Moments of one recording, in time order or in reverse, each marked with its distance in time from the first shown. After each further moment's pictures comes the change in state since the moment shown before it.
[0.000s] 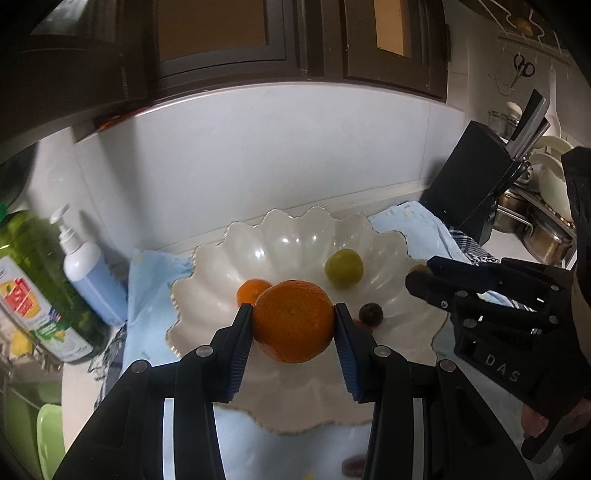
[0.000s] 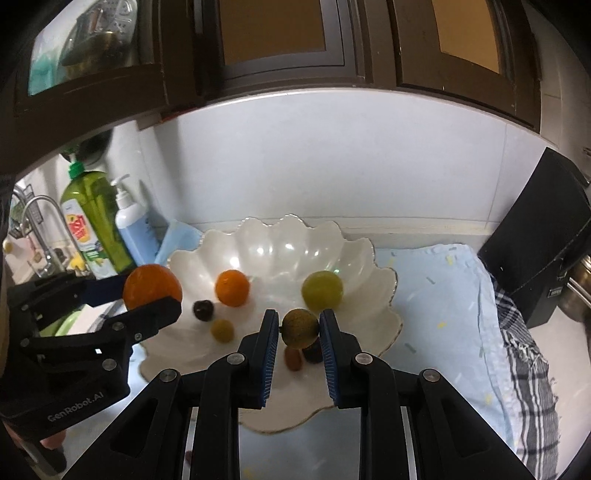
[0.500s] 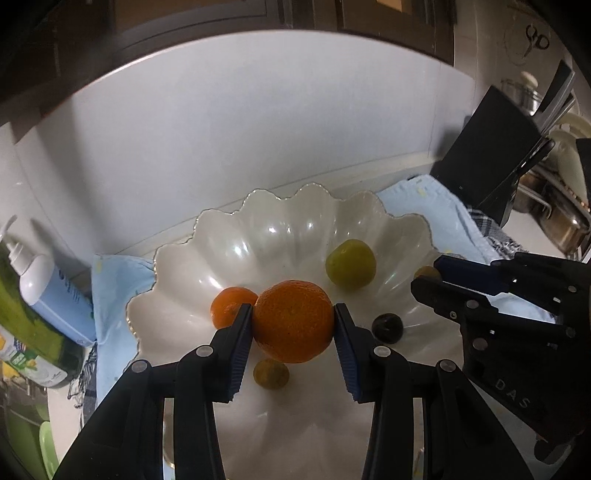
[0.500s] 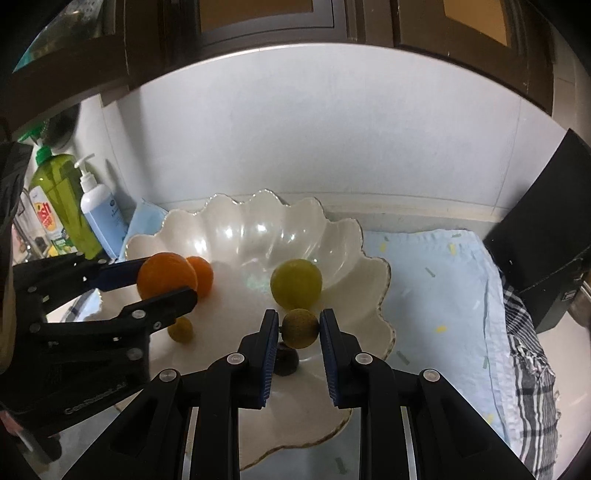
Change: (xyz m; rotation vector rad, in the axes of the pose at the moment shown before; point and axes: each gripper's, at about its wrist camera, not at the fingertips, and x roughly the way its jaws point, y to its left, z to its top) left arm 0.071 -0.006 0.015 0.051 0.109 -0.010; right arm 0.050 -0.022 0.005 -0.011 0.098 -0.023
